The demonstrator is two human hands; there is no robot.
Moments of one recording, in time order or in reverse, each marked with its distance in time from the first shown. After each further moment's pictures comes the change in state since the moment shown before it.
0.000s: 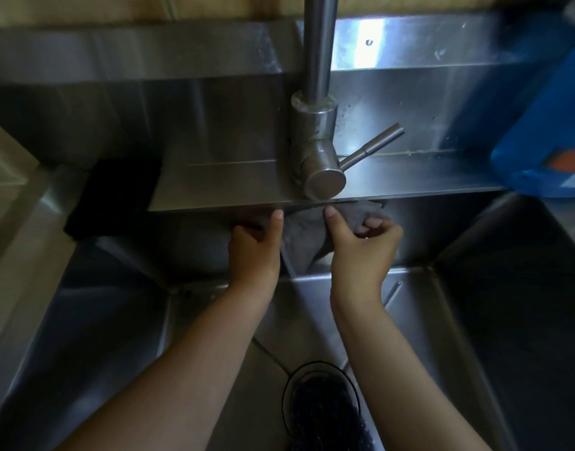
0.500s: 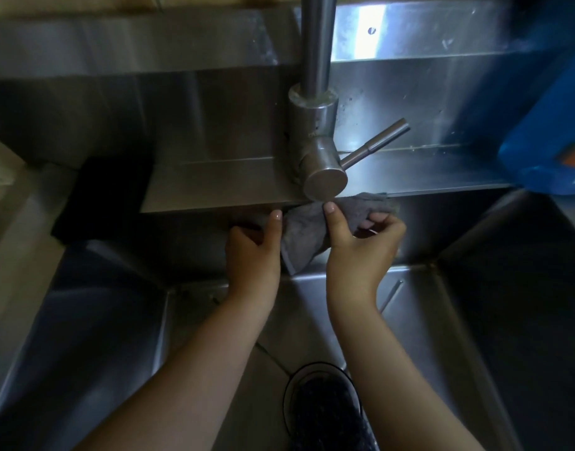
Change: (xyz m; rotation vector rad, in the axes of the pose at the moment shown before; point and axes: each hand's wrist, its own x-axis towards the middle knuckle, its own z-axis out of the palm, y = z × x) left_hand -0.004 -0.002 0.002 -0.040 0.025 0.025; right_hand -0.003 -0.003 0.004 -0.009 0.032 -0.105
